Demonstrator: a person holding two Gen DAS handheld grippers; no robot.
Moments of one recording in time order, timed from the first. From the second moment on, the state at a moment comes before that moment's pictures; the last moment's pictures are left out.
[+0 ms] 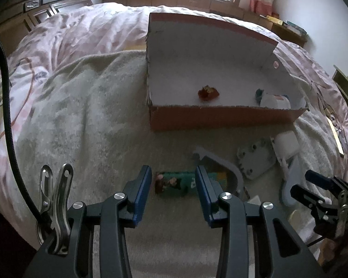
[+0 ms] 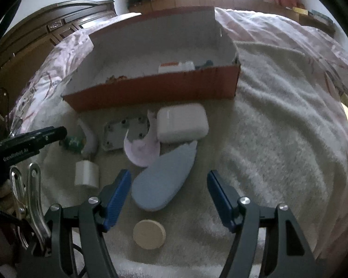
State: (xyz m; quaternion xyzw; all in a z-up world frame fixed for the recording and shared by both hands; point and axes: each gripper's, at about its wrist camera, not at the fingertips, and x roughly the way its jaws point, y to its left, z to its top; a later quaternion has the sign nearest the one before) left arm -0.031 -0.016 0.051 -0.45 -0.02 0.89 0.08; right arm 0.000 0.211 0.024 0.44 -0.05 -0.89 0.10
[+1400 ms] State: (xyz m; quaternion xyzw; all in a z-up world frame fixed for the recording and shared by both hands) left arm -0.031 0.019 0.021 -0.45 -0.02 0.89 0.08; right arm 0.008 0.205 0.011 0.44 -0.04 -0.89 0.09
